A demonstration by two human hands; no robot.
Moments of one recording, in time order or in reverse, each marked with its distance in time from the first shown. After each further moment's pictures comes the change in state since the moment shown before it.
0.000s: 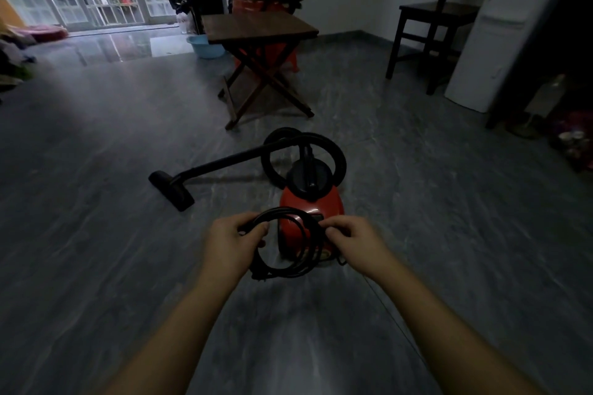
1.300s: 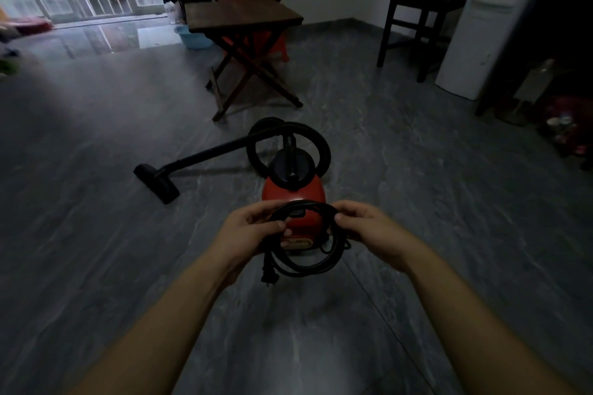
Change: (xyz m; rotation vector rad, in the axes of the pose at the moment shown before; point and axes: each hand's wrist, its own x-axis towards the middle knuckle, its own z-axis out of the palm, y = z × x) left_hand -0.011 0.031 0.052 -0.458 -0.361 -0.282; right_hand -0.018 0.007 -0.069 0.311 -0.236 0.147
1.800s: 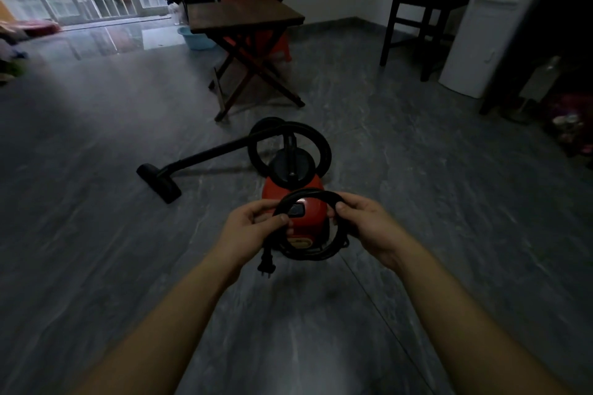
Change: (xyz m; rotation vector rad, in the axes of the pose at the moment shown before) left_hand 0.001 -0.002 0.010 0.093 0.068 0.084; right_hand 0.002 -0.003 0.003 0.127 0.098 -0.048
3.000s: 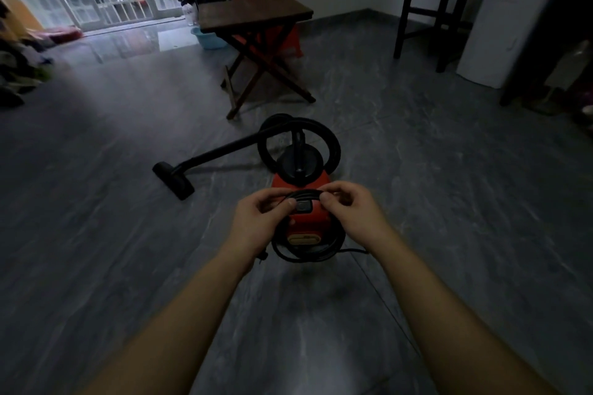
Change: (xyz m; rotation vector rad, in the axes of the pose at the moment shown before) left_hand 0.008 0.001 0.017 0.088 0.148 0.127; right_hand 0.018 0.007 0.015 -0.209 0.155 -0.187
